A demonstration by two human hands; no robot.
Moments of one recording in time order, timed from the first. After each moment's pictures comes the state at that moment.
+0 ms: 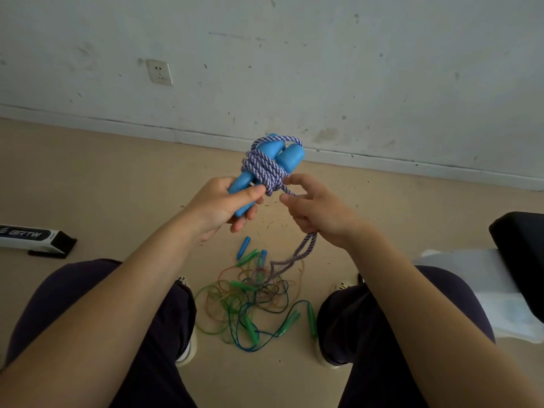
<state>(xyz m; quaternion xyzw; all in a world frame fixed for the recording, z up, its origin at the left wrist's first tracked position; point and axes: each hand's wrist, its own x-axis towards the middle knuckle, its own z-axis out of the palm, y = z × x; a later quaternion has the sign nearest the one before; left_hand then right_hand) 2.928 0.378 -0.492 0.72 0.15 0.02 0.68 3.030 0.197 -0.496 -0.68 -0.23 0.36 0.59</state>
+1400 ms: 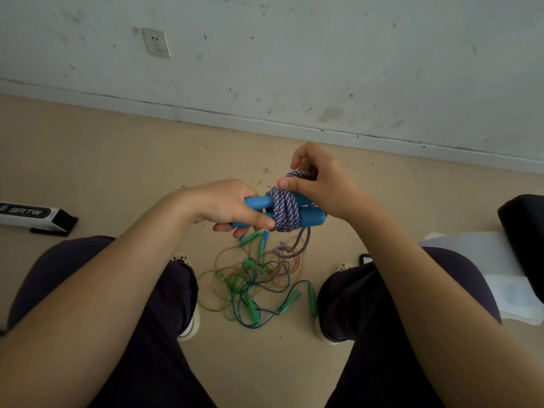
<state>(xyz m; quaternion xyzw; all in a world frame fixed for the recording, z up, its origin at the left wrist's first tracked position) 2.923 0.381 -0.485 0.85 0.07 -0.27 0.44 3.034 0.198 -0.494 -0.80 -0.37 0.14 0.45</state>
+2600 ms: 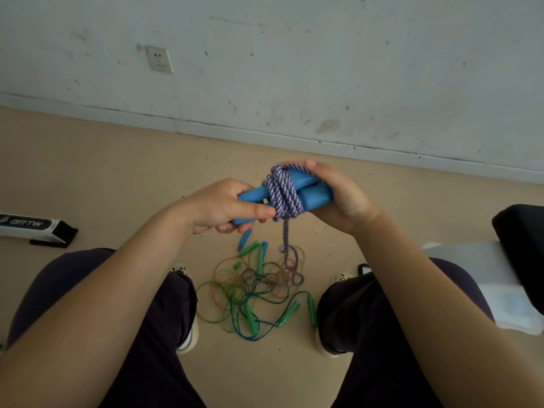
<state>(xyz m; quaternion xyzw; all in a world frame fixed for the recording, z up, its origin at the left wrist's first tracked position) 2.917 0.381 -0.478 0.78 0.09 -0.16 0.60 3.031 0.192 -0.481 -0.54 -0.23 0.42 0.69</state>
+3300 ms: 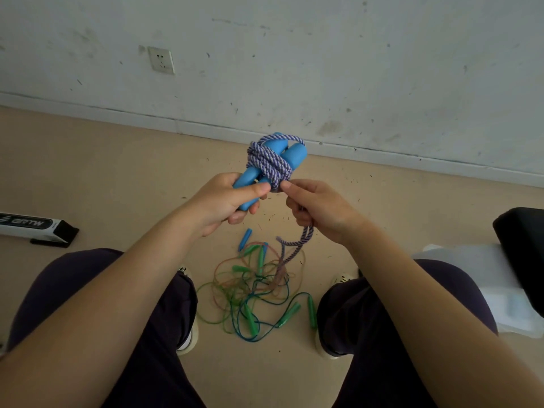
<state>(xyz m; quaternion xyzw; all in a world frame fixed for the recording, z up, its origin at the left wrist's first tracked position) 2.923 0.377 -0.491 0.72 0.18 -0.02 0.68 3.023 0.204 -0.502 -0.67 -0.22 0.37 0.60</state>
